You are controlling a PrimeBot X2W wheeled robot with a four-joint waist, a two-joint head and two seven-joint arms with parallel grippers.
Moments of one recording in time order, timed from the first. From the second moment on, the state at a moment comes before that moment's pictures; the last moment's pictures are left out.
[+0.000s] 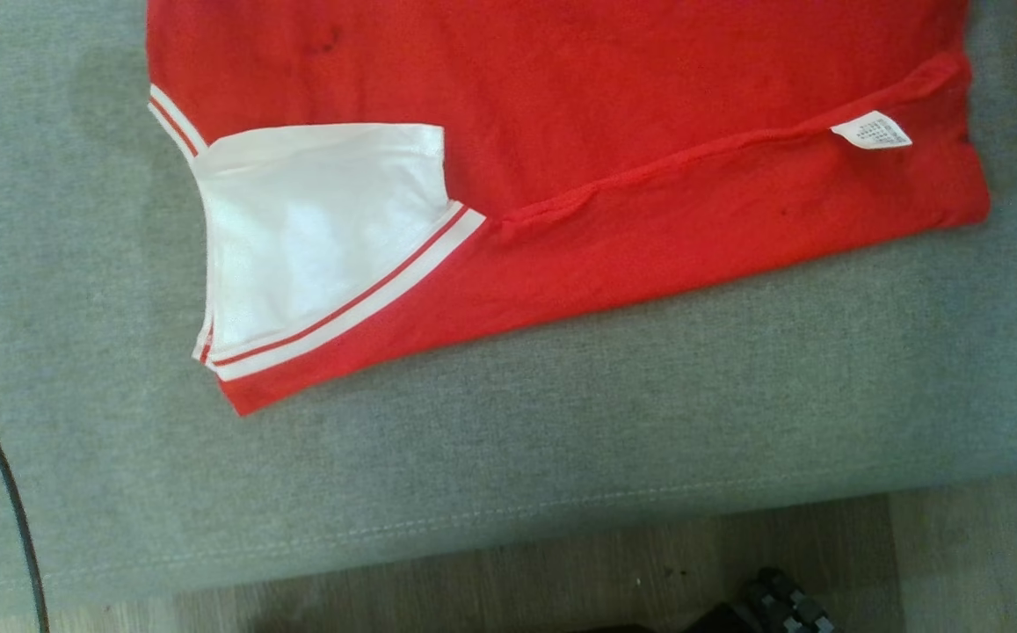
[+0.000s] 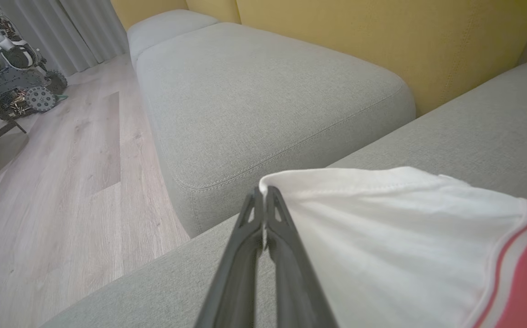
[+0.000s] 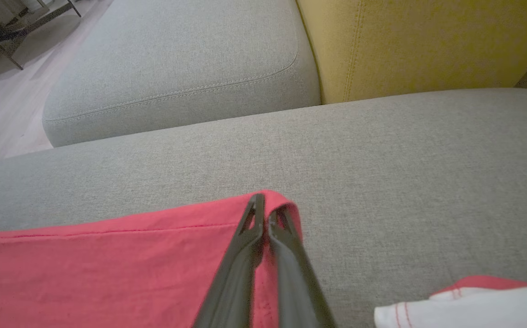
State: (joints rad) left arm -1.37 0.49 -0.82 0.74 -0.59 -0.10 -0.03; right arm -1.13 -0.27 0.07 0.72 0.28 0.12 0.49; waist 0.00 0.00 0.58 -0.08
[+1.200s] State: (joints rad) left arm -0.67 0.82 -0.85 -0.14 -0.89 0.11 0.08; right arm -0.61 -0.45 0.04 0.40 0.54 0.12 0.65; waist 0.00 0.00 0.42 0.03
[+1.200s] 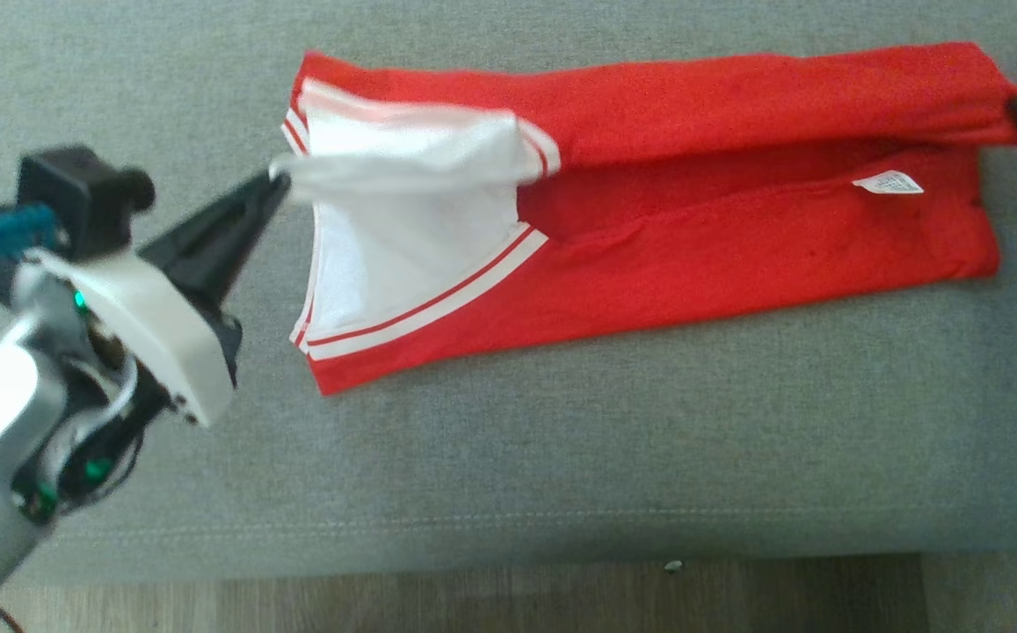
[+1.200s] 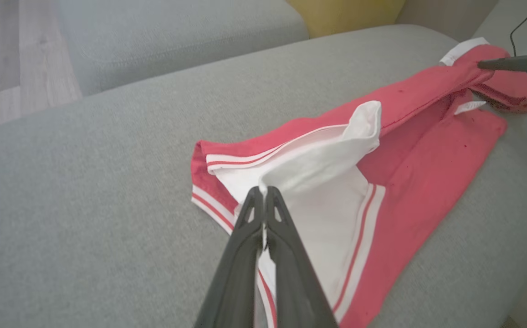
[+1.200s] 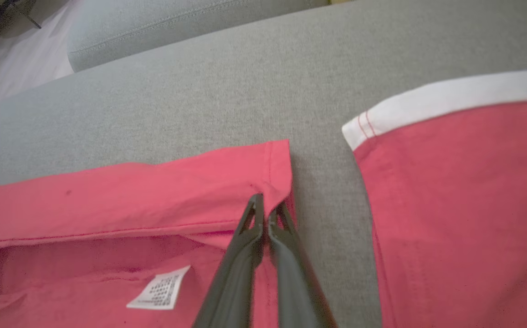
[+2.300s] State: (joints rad) left arm -0.33 0.48 -0.70 0.03 -0.76 0.35 -0.25; right arm -0.39 -0.29 0.08 0.43 0.47 0.12 0.01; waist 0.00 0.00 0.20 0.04
